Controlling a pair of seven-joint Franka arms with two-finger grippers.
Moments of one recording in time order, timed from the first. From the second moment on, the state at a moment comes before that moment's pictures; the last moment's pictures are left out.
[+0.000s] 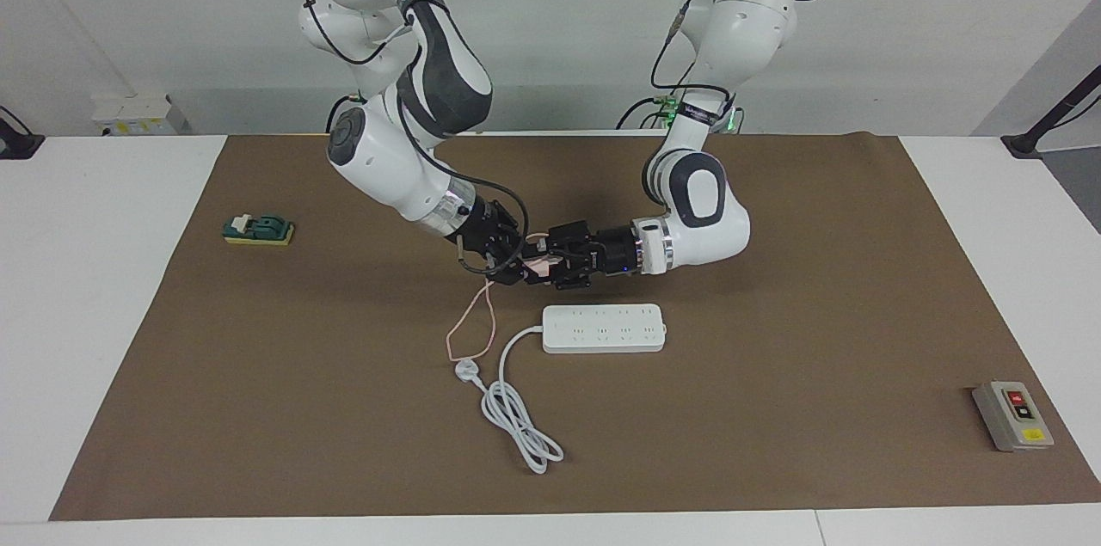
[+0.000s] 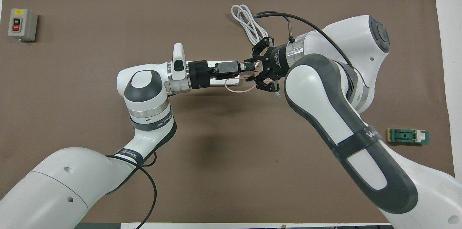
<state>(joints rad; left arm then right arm) -0.36 0.46 -0.13 -1.84 -1.85 2.04 0.89 0.34 0.30 0.00 -1.73 0.72 2.17 1.43</state>
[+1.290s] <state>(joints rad) -0.36 0.46 -0.13 -1.84 -1.86 2.04 0.90 0.34 0.30 0.00 -1.73 0.73 2.16 1.45</state>
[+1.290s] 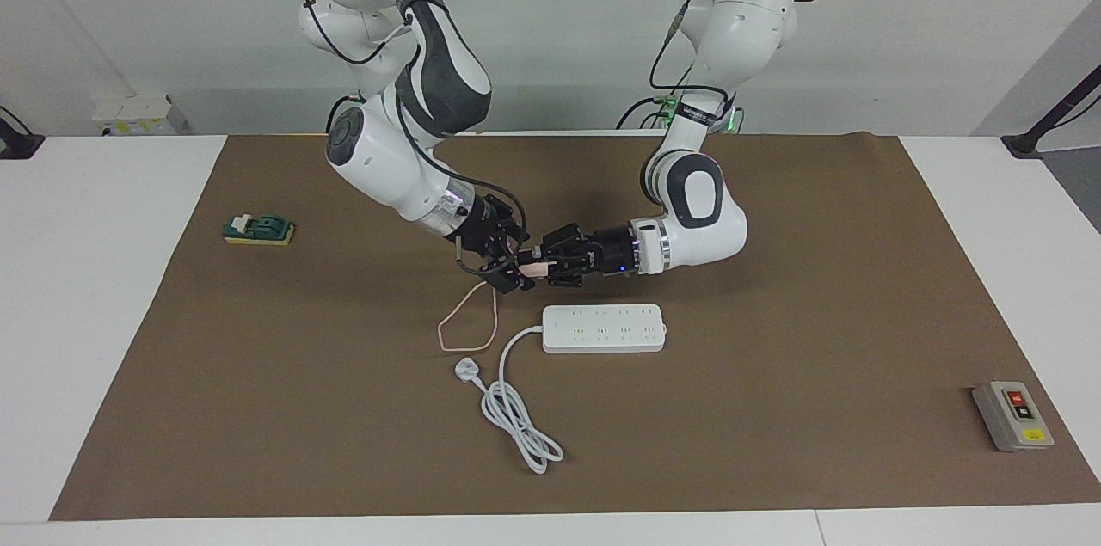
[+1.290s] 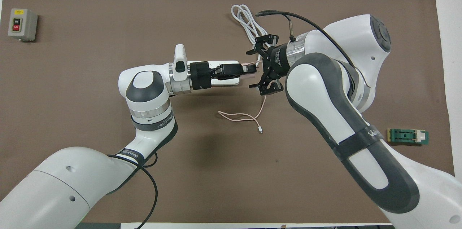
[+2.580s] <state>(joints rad) -0.39 0.21 -0.13 -2.04 -1.86 2.51 0.55 0.10 0.18 -0.01 -1.68 0.41 1.98 1.10</state>
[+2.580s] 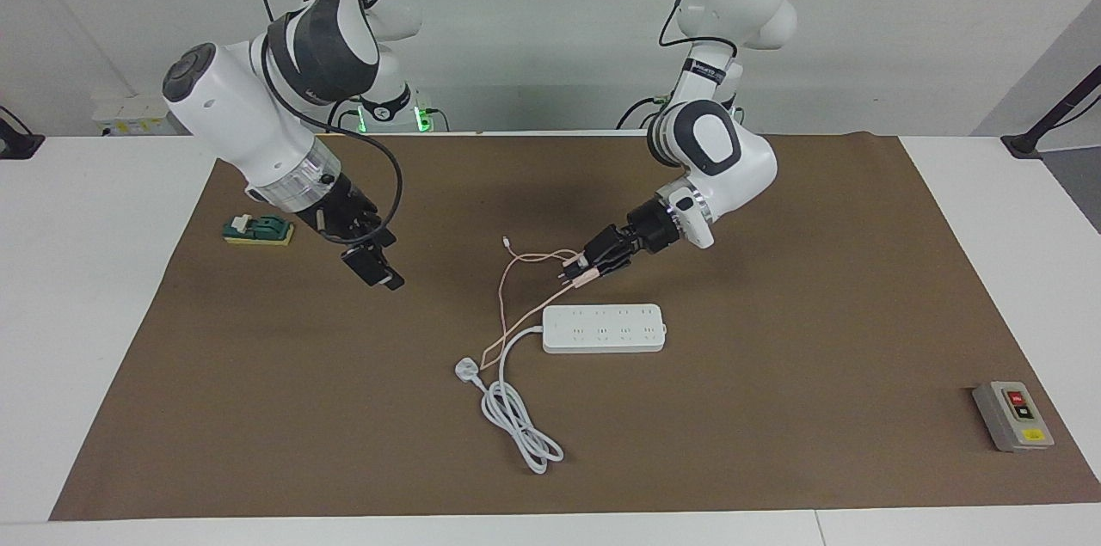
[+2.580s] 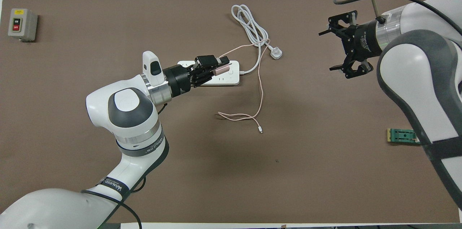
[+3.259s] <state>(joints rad) -0.41 0.12 -0.12 -2.09 -1.63 2.52 0.54 0.01 0.12 -0.01 -1.68 0.18 1.88 0.50</state>
